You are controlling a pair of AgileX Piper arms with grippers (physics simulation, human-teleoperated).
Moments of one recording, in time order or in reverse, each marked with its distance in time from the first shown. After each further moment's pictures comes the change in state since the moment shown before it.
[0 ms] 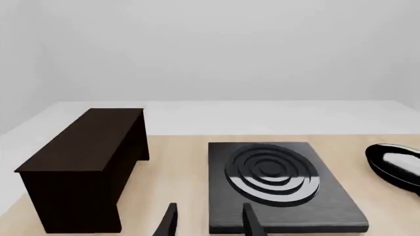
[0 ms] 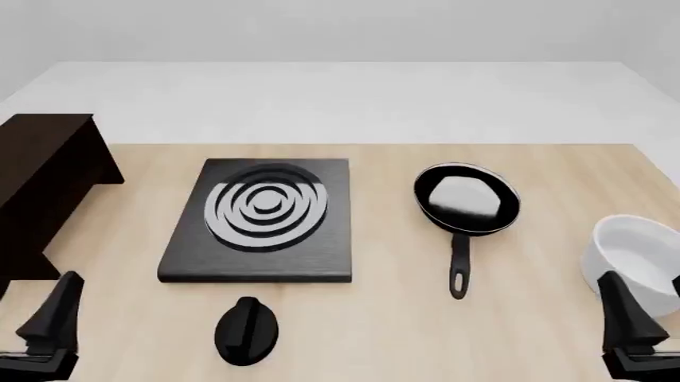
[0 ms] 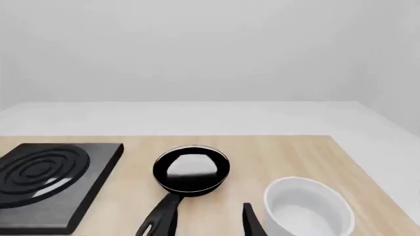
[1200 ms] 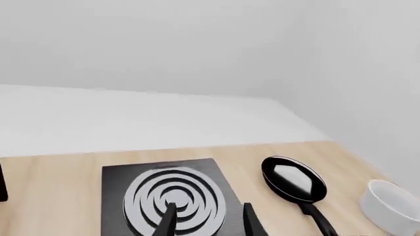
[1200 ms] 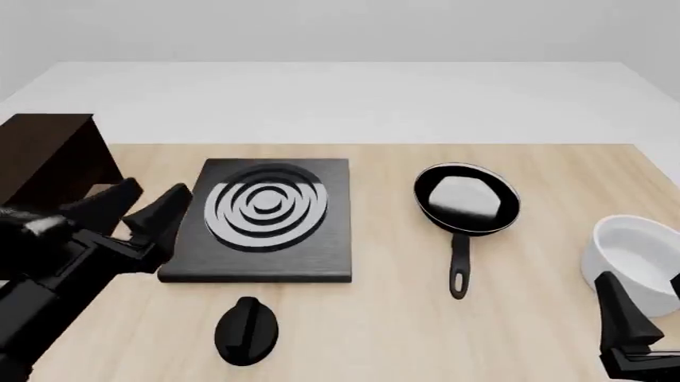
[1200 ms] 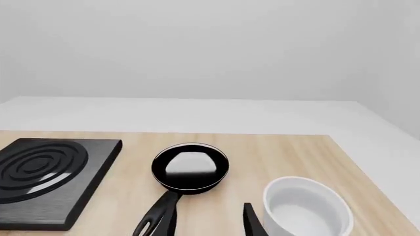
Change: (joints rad) left arm -0.362 0.827 -0.233 -0.573 -0.211; right arm 0.002 0.015 0.002 -0.005 -0.019
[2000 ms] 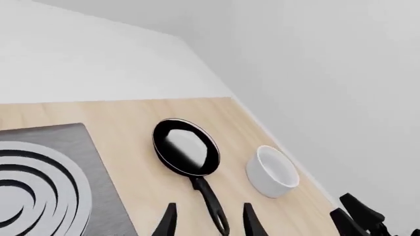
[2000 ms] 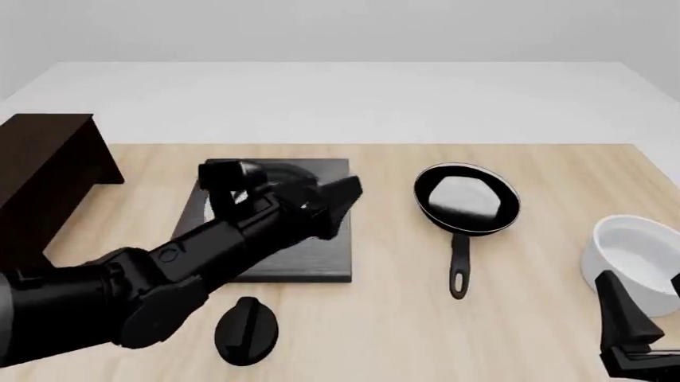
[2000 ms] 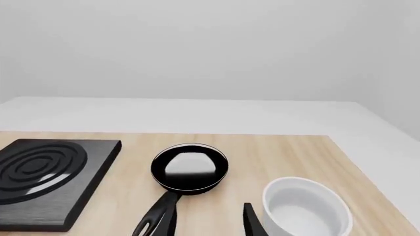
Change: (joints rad) left arm -0.401 0.555 -0.389 -0.018 -0.302; right arm -0.003 0.009 0.000 -0.010 -0.001
